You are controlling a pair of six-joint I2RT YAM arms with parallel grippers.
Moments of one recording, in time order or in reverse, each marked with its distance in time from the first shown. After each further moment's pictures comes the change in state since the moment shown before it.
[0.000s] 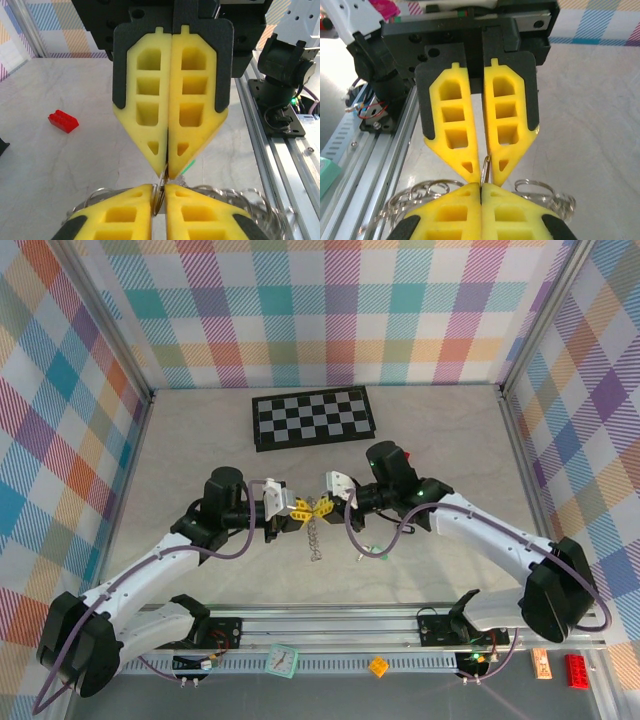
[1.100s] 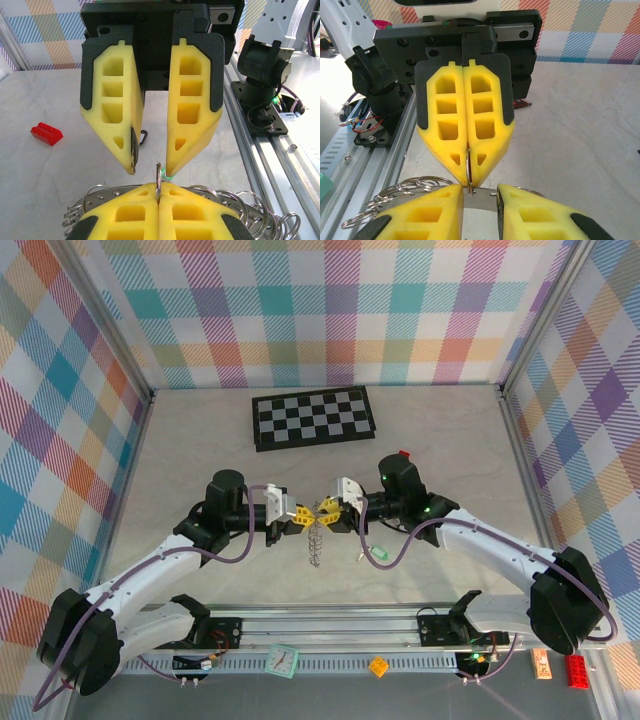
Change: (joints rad) left arm -0.011 0.006 -0.038 0.073 0.069 0.011; right arm -0.019 -0.085 -0.201 0.293 -0.030 0.124
